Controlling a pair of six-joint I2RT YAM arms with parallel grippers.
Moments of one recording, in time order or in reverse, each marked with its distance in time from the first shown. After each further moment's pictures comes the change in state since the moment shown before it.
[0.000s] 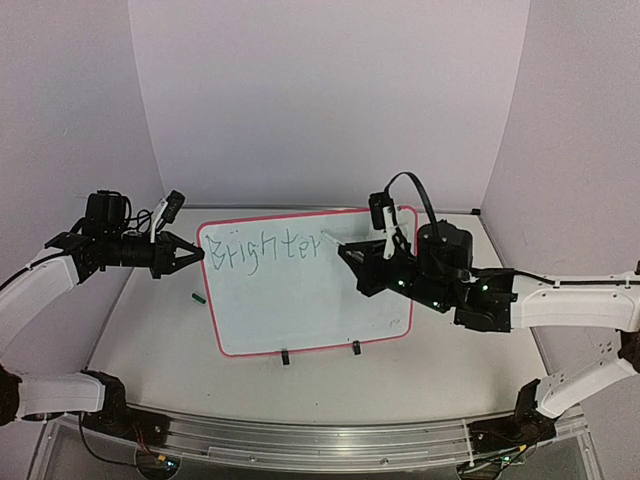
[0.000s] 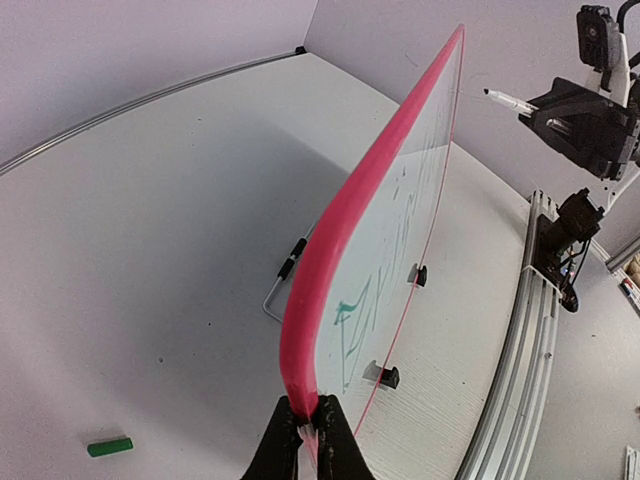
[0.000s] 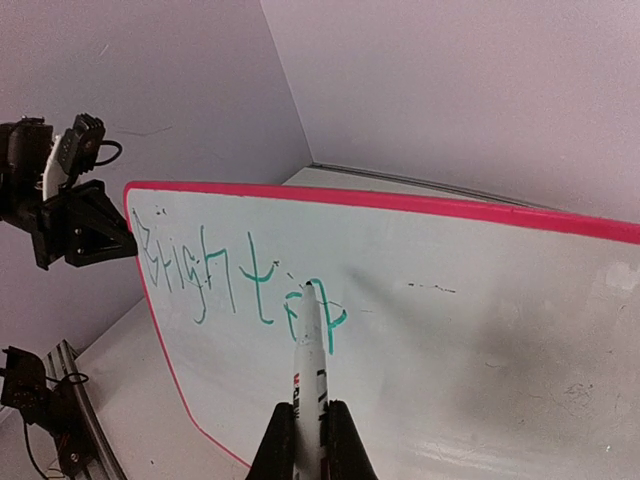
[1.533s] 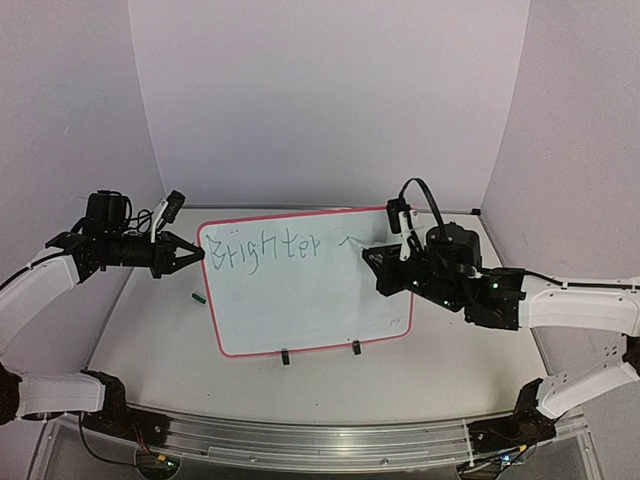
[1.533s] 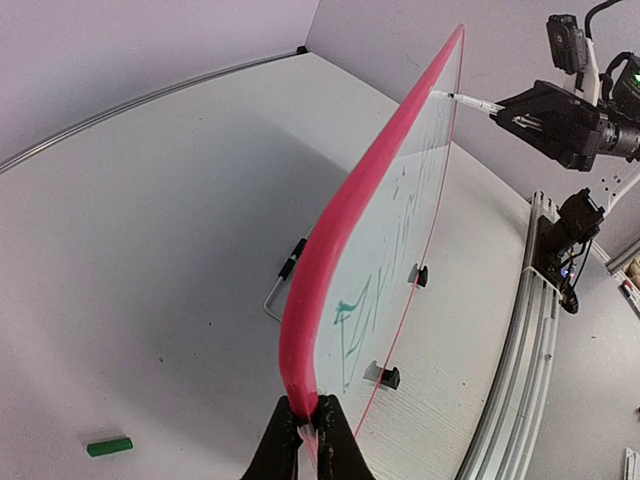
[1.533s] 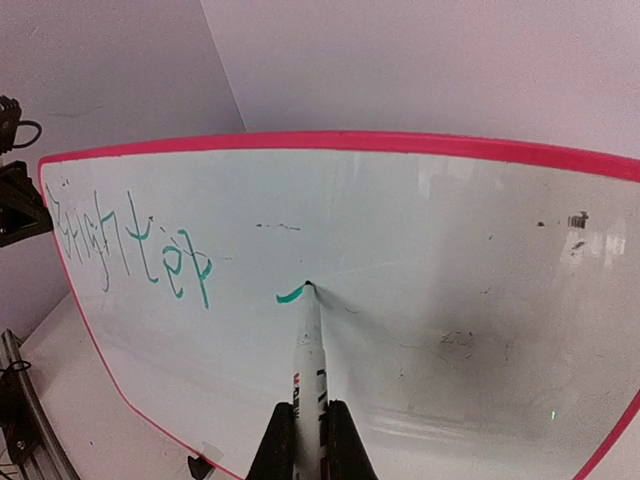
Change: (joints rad) left arm 0.000 0.005 0.000 0.002 -0.001 -0.004; right arm -0.085 -0.068 -0.060 -0.108 0.041 -0.011
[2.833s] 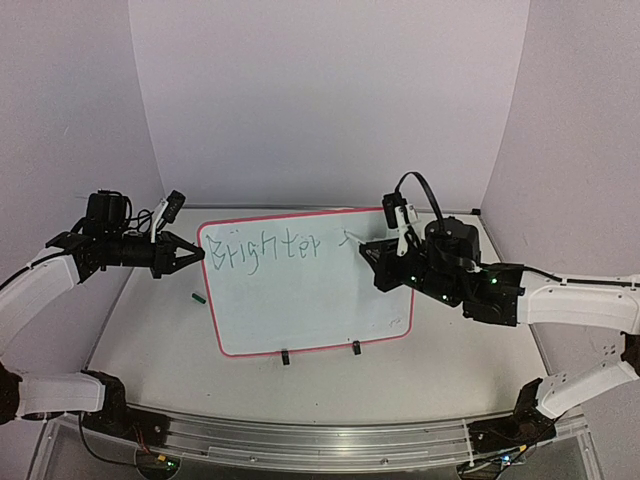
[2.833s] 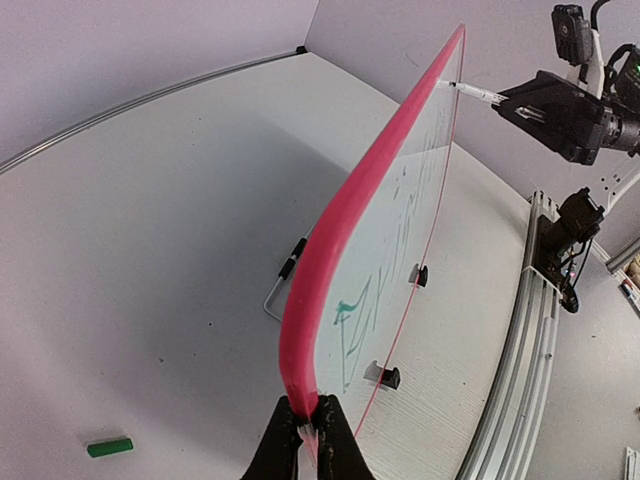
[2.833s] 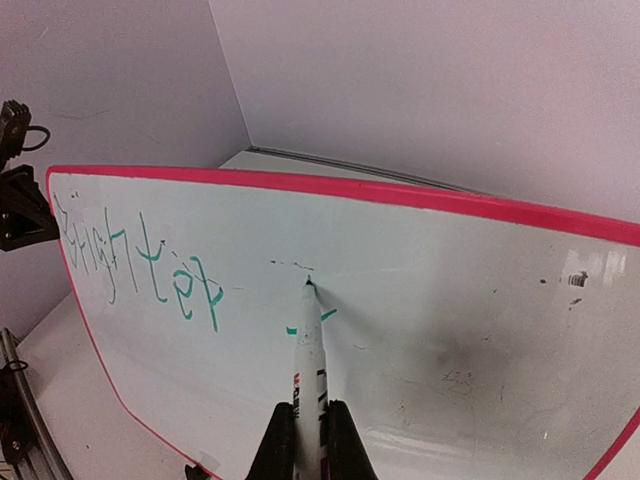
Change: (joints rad) left arm 0.000 0.002 0.000 0.001 0.001 0.003; right arm 0.000 0.017 0.039 -0.002 -0.014 -0.052
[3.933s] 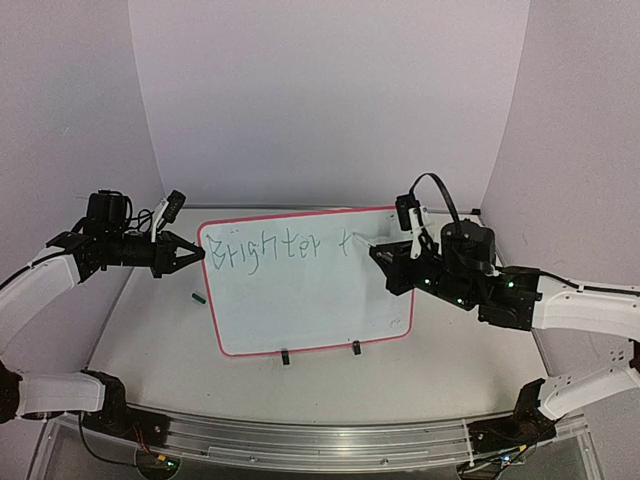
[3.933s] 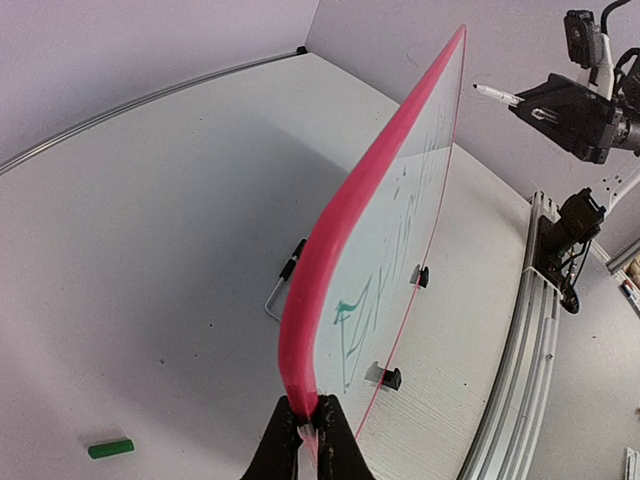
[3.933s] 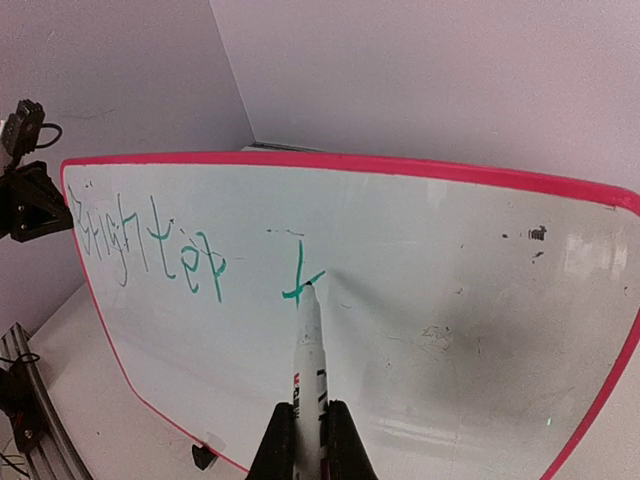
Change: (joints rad) left arm 0.000 0.006 0.000 0.006 0.000 -0.001; right arm 0.000 -0.094 -0.050 -0.051 -0.015 0.026
